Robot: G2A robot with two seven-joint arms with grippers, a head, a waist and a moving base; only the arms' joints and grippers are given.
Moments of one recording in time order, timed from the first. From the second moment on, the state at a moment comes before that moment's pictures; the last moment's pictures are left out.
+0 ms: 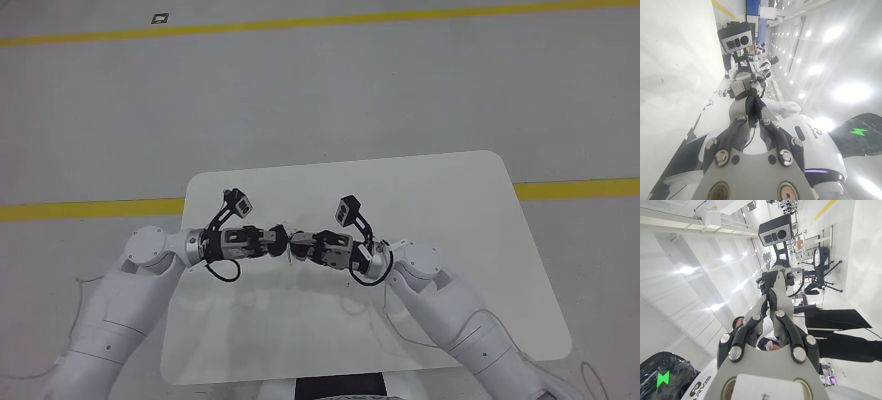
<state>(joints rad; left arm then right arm) 1.24 -0.94 -1.18 -1.42 -0.72 -0.16 -1.28 -1.28 -1.30 0.95 -1.46 0.65 -0.01 0.82</state>
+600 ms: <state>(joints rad) 1.23 -0.94 -1.18 -1.43 -0.72 -0.17 -1.28 -1.32 -1.29 1.03 -1.47 0.65 -0.02 0.80</state>
